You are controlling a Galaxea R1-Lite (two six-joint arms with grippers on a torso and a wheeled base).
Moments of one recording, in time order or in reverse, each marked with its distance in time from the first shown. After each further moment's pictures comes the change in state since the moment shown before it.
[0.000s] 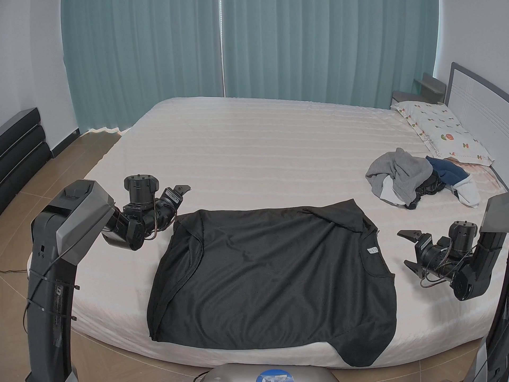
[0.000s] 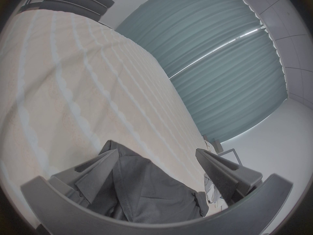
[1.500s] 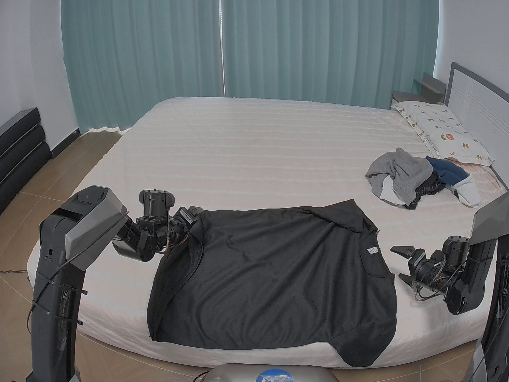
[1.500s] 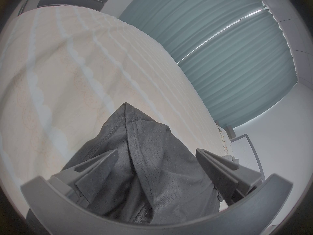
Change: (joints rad) left arm -0.058 0.021 0.061 0.070 0.035 0.066; right arm 0.020 0.116 0.089 -0.171 0.004 -0.046
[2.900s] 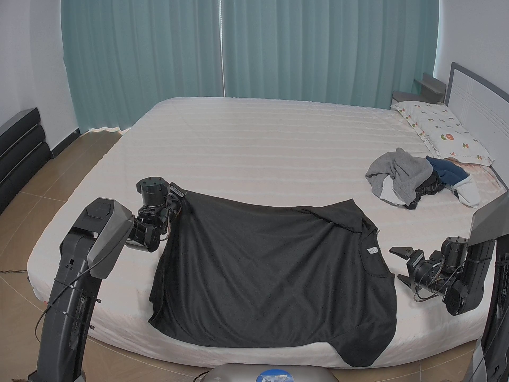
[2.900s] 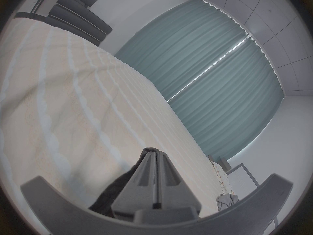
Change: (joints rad) left arm 0.047 0.214 -0.410 -0.133 0.202 -0.006; right arm 0.012 0.005 0.000 0.000 -0.009 -0.001
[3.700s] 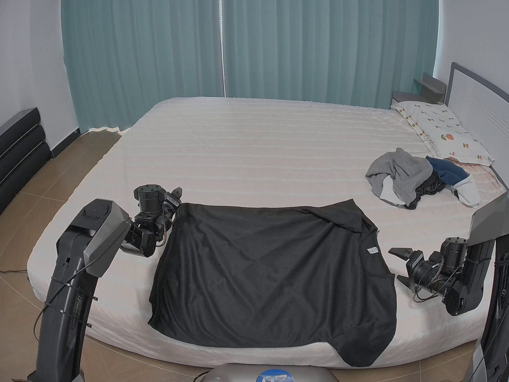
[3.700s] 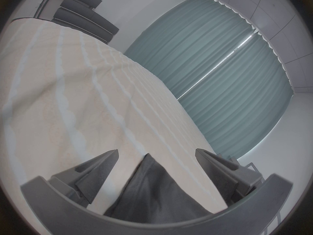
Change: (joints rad) left arm 0.024 -0.014 0.095 0.014 0.030 0.006; right arm 0.002 0.004 0.001 0.000 0.000 0.000
